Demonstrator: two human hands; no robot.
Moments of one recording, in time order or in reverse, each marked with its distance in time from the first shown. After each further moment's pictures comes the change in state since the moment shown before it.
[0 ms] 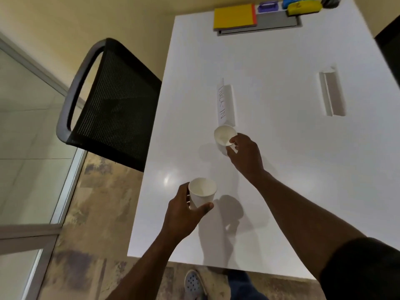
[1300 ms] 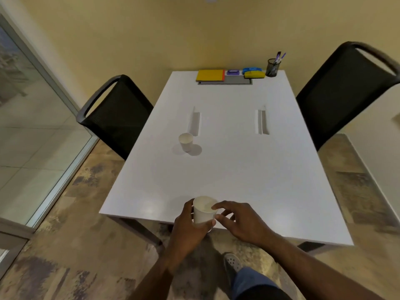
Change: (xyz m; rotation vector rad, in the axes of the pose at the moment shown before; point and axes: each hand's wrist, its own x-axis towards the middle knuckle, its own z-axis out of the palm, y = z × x) left_hand -0.225 0.047 0.170 -0.130 0.081 0.089; right_hand -0.296 0.042 -0.229 0.091 -0.452 -0.213
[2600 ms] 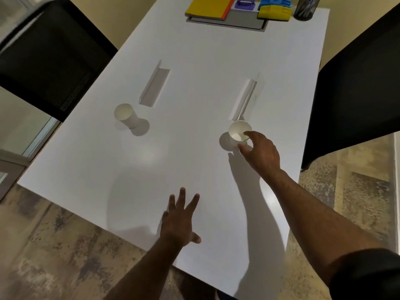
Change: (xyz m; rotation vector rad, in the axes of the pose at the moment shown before) left_hand 0.159 0.059 0.265 0.865 -0.281 -0.295; right_hand 0.215 0.296 -0.234 -0.293 0.153 0.175
